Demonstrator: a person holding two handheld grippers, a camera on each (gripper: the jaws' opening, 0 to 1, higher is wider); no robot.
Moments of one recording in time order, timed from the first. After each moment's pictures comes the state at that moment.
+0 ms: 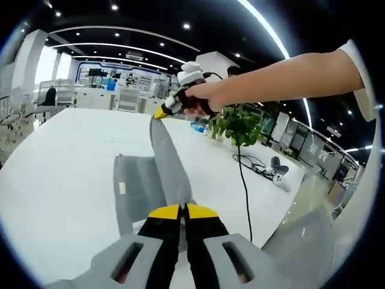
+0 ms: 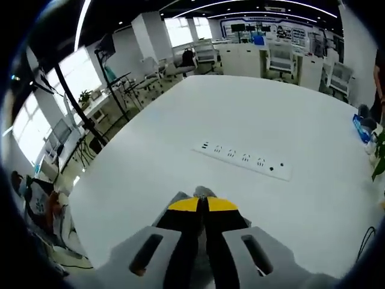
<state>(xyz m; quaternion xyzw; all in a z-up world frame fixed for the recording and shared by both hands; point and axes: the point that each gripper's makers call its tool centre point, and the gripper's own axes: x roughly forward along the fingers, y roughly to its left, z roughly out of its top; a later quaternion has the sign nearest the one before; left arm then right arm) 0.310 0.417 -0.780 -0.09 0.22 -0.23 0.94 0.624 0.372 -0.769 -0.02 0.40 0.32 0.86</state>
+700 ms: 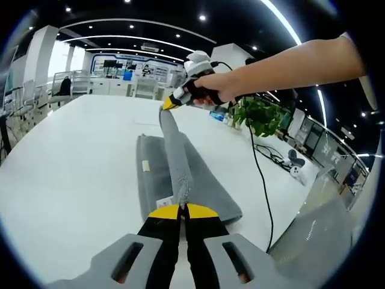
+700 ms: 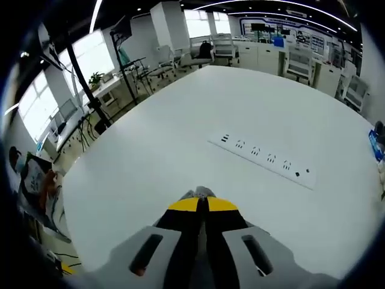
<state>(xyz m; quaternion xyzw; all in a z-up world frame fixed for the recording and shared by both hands) 0.304 0.448 -0.826 -0.09 0.26 -0.18 0.94 0.616 0.418 -0.812 -0.07 0.40 0.36 0.84</state>
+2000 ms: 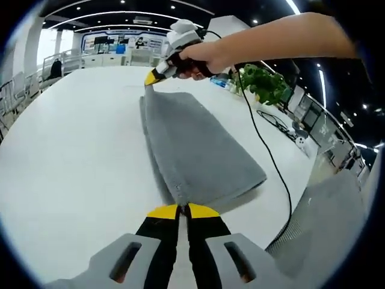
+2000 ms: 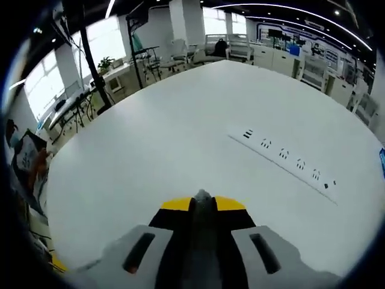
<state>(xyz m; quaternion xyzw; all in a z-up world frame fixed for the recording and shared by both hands) 0.301 0.468 -0.897 -0.05 0.36 -0.21 0.91 0.629 0.460 -0.865 -0.12 0.36 0.38 0.84</state>
